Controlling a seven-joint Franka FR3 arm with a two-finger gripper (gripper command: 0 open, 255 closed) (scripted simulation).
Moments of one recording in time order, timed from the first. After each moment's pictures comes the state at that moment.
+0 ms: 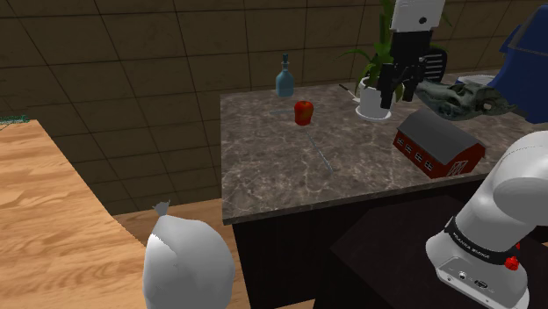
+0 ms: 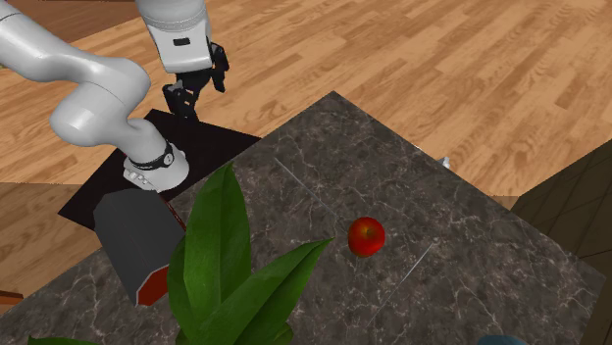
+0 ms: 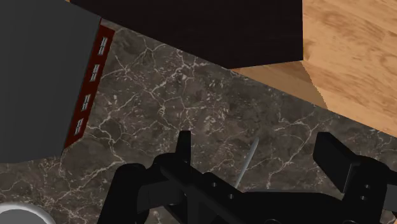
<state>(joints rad) 0.02 -0.75 0.00 -2.44 0.07 1.55 0.14</state>
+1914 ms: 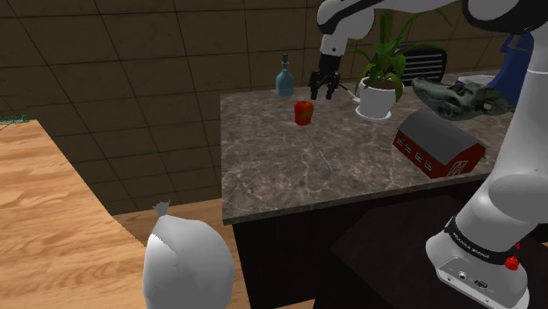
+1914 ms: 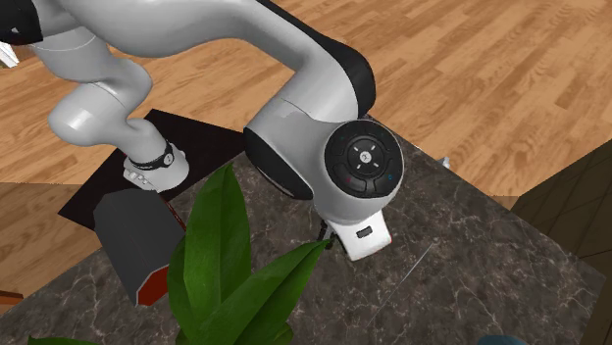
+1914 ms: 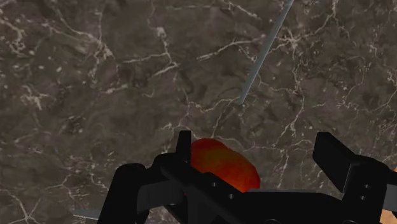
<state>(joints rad) -0.04 0.28 -0.20 -1.72 0.30 1.86 -0.30</state>
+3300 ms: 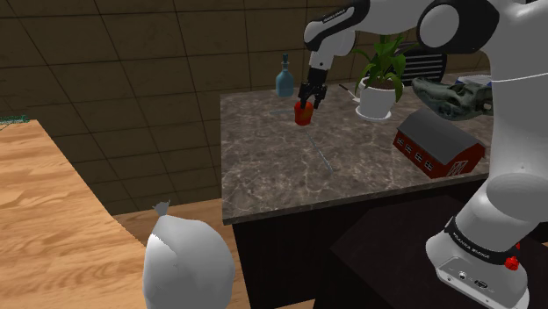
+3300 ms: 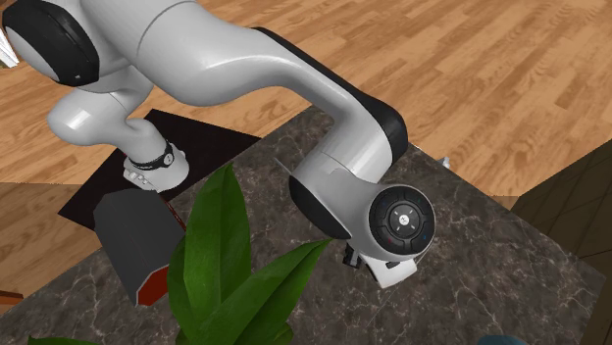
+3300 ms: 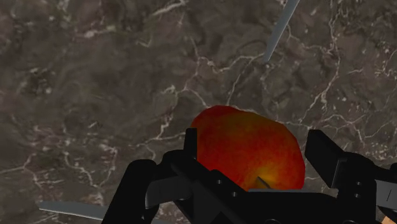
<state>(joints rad) -0.08 0.51 -0.17 -1.53 0.38 1.89 -0.36</state>
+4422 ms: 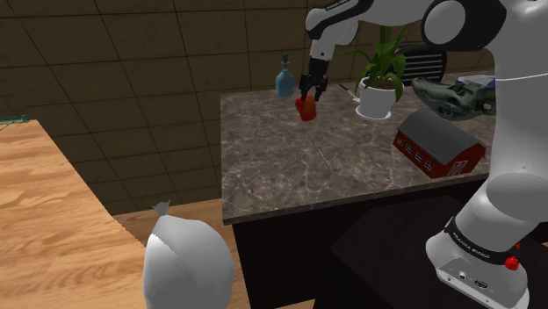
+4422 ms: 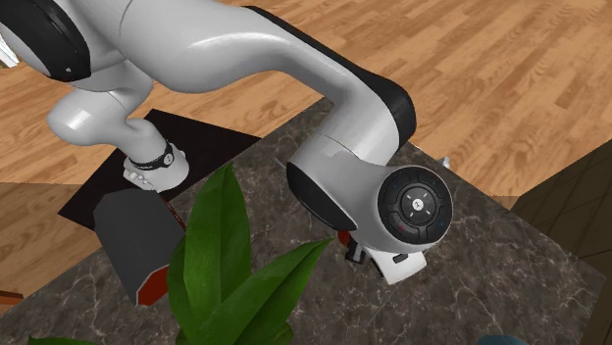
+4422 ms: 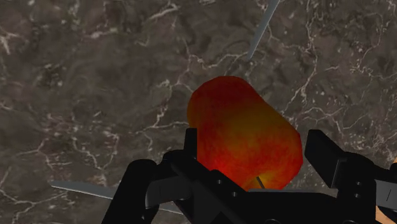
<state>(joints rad) -0.08 0.48 -0.18 -1.48 0.37 1.82 -0.33</state>
